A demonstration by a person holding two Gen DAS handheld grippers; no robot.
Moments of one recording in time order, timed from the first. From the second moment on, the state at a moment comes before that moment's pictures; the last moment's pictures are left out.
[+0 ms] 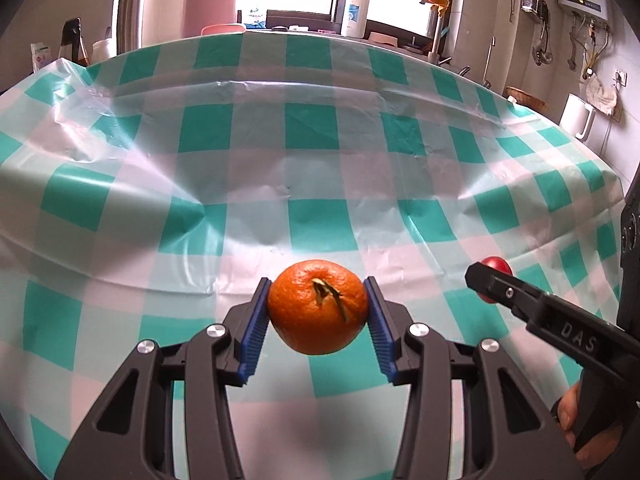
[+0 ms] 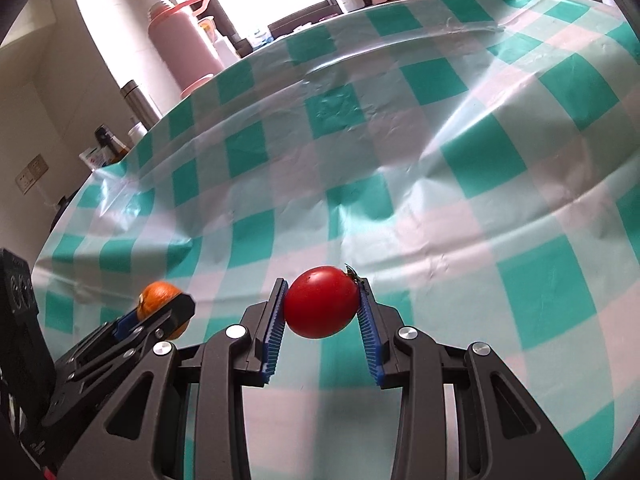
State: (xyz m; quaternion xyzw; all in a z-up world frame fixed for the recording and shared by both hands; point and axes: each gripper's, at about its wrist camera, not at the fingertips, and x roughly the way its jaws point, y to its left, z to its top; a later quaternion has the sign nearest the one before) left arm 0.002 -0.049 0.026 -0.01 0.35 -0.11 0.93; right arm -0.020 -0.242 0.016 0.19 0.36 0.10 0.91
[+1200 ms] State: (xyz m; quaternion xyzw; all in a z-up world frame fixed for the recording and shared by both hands) left arm -0.231 -0.223 0.022 0.16 0.30 -0.39 0.85; right arm -0.325 -0.392 0.010 0.18 0.31 0.02 0.93
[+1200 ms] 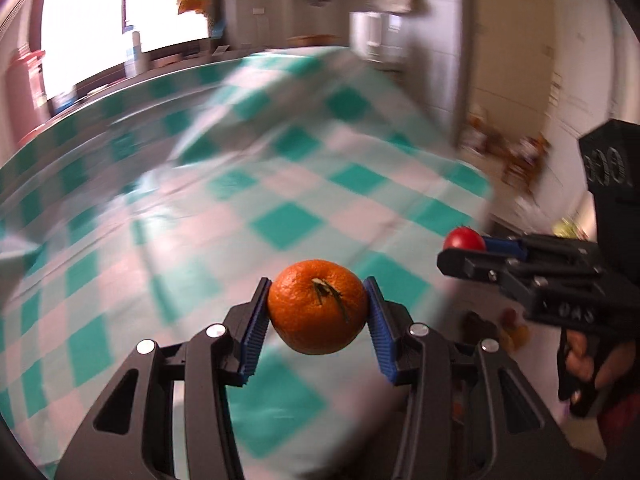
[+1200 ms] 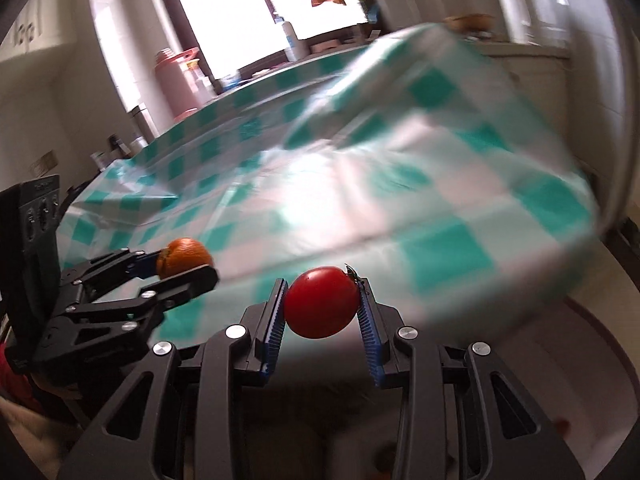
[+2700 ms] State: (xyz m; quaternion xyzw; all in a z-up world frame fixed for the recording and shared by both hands) left arm -0.352 -0.423 -0.173 0.45 0.36 -0.52 0.63; right arm -0.415 -0.476 -0.168 0.16 0.60 -0.20 0.76
